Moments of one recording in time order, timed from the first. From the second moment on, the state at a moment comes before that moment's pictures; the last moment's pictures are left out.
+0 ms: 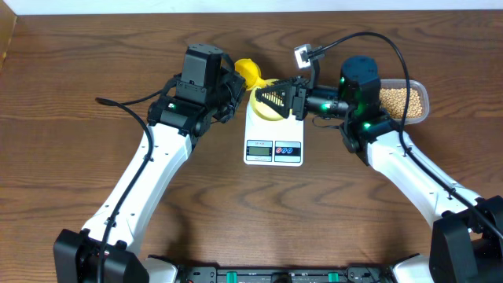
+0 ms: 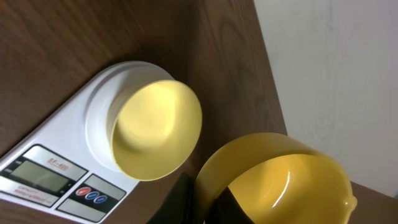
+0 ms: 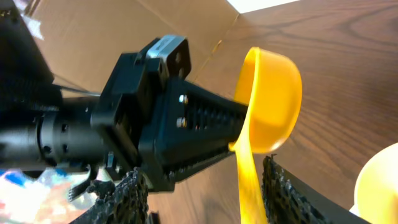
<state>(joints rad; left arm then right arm) -0.33 1.52 1.26 -0.51 0.18 -1.36 0.39 1.60 1.02 0.36 -0.87 0.67</state>
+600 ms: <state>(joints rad) -0.34 1.52 1.26 -0.52 0.18 -1.34 0.39 1.60 1.02 0.35 -0.77 0.70</state>
